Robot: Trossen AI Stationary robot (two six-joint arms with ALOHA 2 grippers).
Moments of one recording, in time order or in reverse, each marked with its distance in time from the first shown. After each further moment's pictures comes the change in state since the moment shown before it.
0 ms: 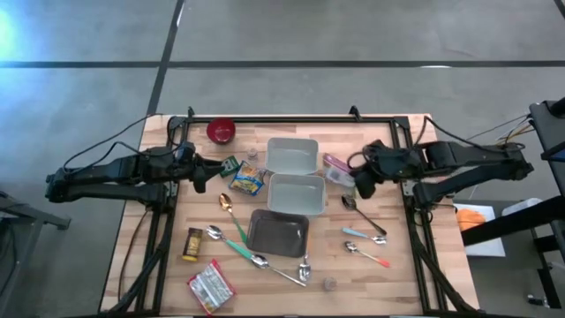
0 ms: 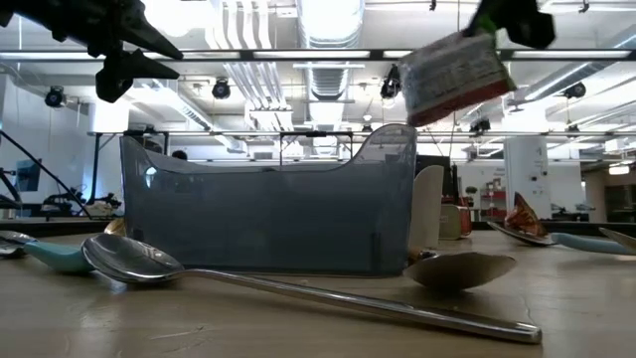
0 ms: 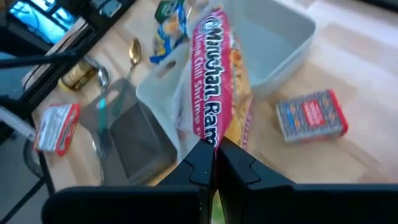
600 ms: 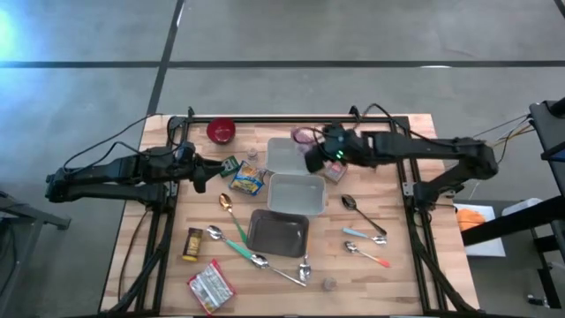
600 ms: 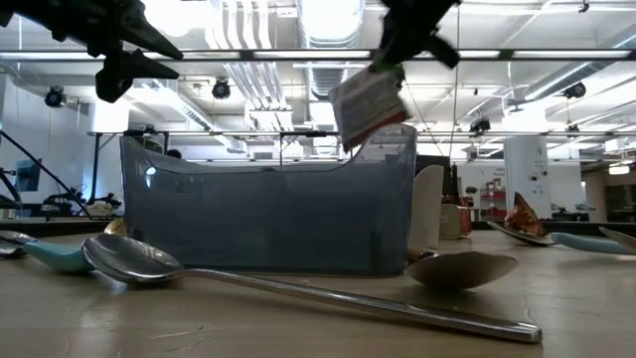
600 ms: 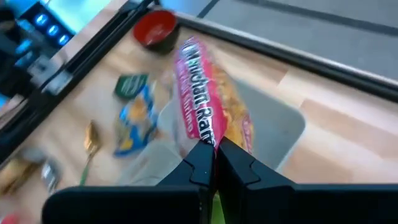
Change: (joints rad) left arm 0.000 0.000 0.000 -0.001 0.000 -0.003; right arm -0.203 0.436 0.219 0.240 0.150 -0.074
